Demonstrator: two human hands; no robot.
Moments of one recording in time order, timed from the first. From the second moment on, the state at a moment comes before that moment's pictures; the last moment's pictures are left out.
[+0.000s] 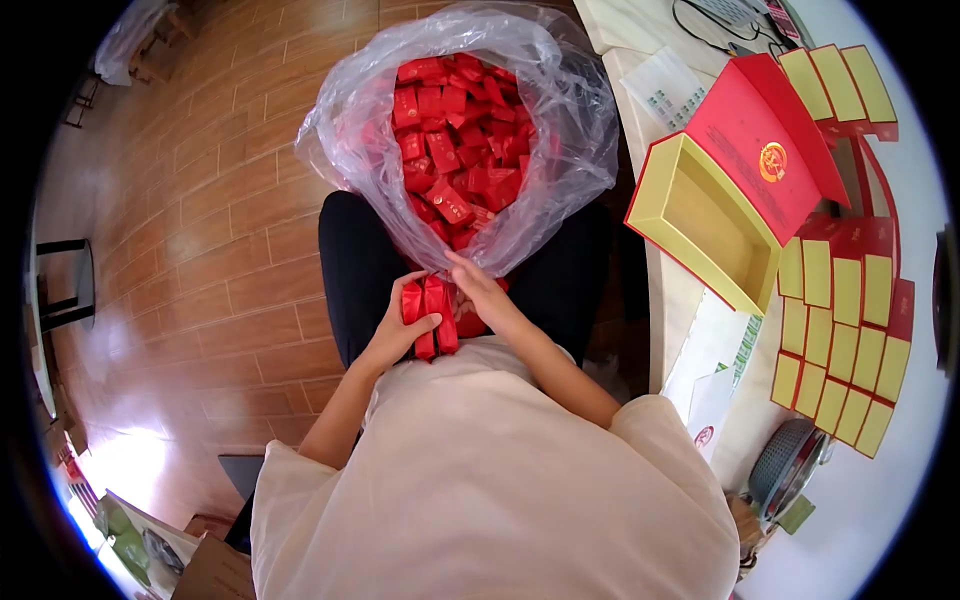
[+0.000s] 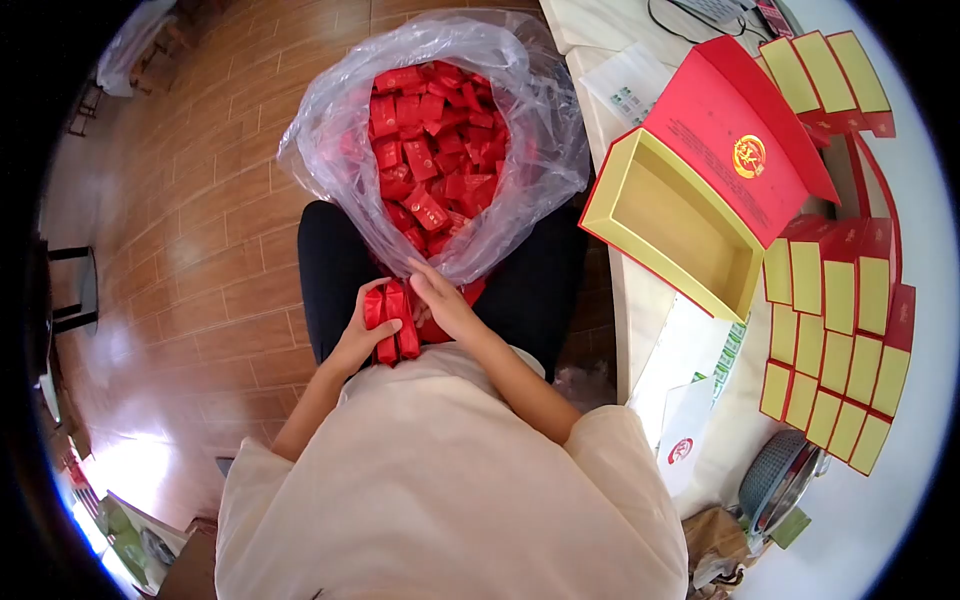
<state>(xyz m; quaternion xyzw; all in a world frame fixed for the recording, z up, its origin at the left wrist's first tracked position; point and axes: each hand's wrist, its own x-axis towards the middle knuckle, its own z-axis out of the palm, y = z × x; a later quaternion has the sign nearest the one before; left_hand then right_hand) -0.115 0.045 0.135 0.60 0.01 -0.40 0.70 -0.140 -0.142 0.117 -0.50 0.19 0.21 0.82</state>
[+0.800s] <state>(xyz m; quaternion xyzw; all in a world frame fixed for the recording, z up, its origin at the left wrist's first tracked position) -0.006 -0.265 0.289 0.72 -0.51 -0.04 0.47 -0.120 -0.366 0.310 -0.68 0.25 -0.29 0.62</state>
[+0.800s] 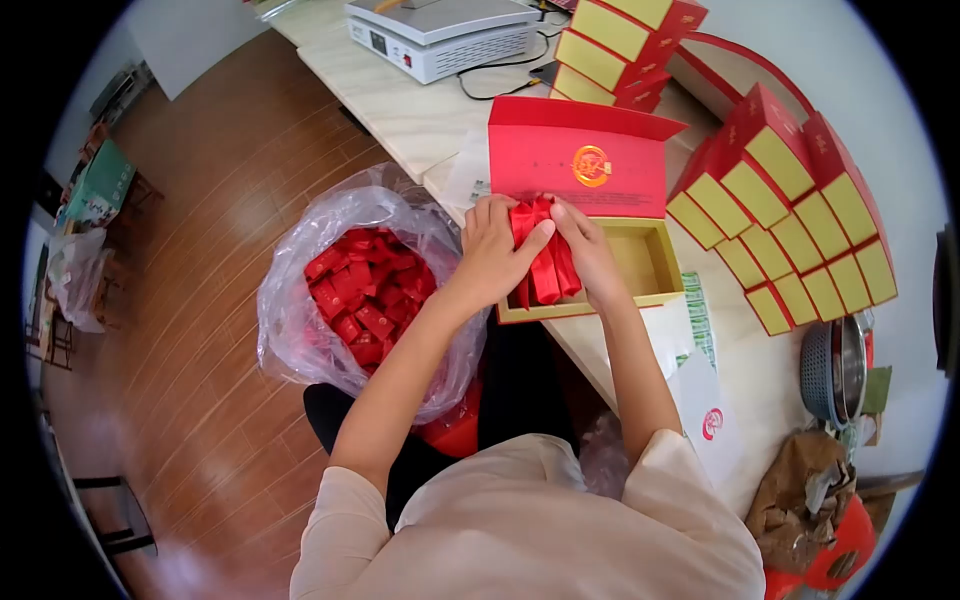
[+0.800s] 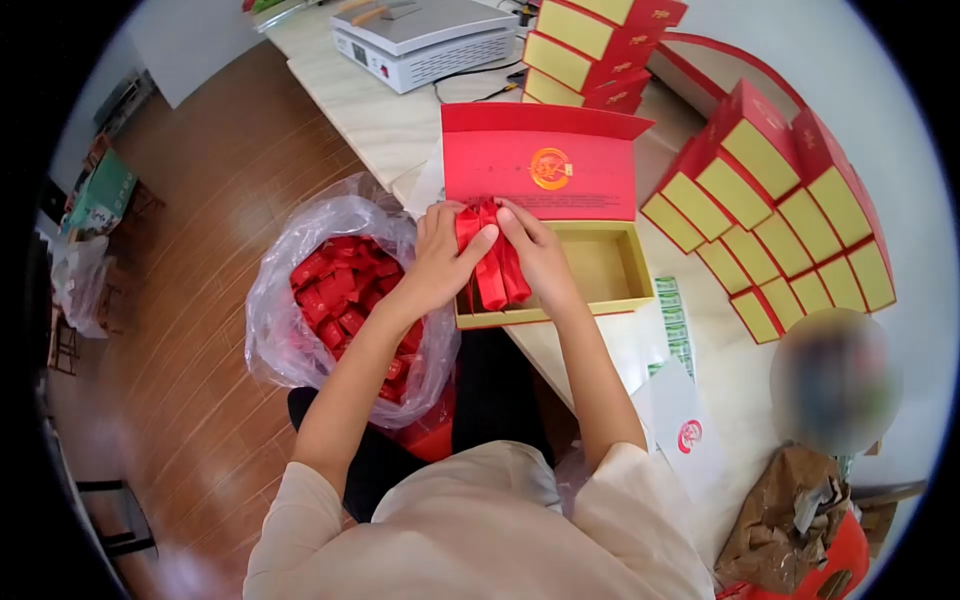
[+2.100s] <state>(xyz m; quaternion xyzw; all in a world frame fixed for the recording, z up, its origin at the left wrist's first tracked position) -0.028 0.004 0.085 0.82 -0.08 -0.08 0.57 -0.027 -0.203 0.199 -0.90 0.03 -0.27 0.34</state>
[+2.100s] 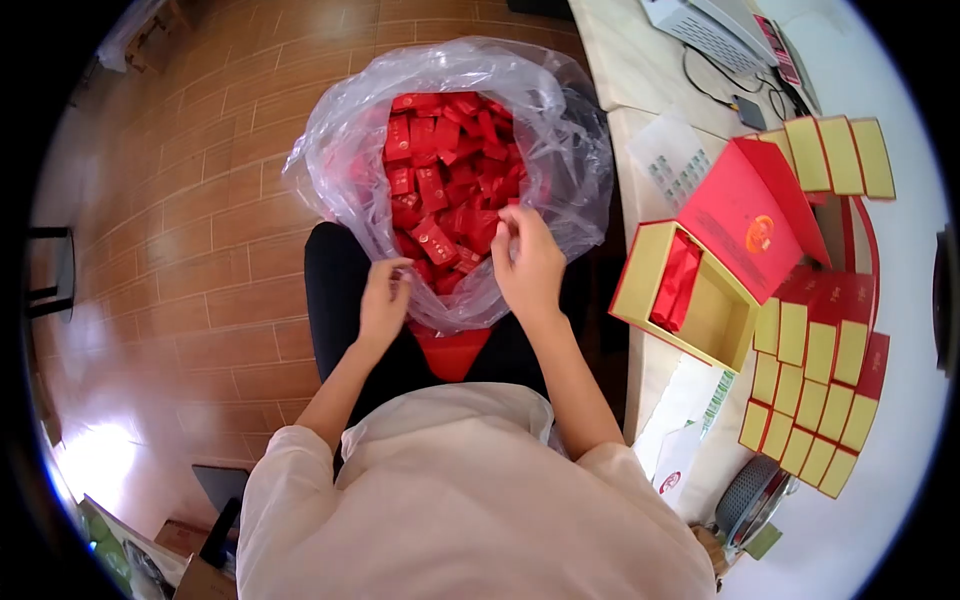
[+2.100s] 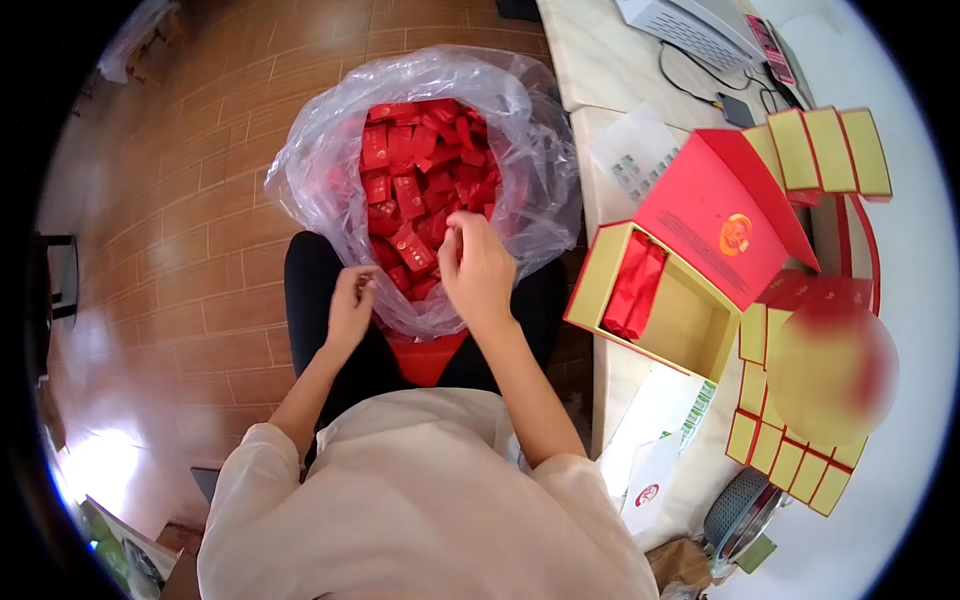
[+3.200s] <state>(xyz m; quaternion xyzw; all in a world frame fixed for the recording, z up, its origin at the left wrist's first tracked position) -0.001 0.034 0.090 0.52 0.18 -0.28 0.78 -0.017 -0.177 0.108 -0.91 -0.20 -0.10 0.35</state>
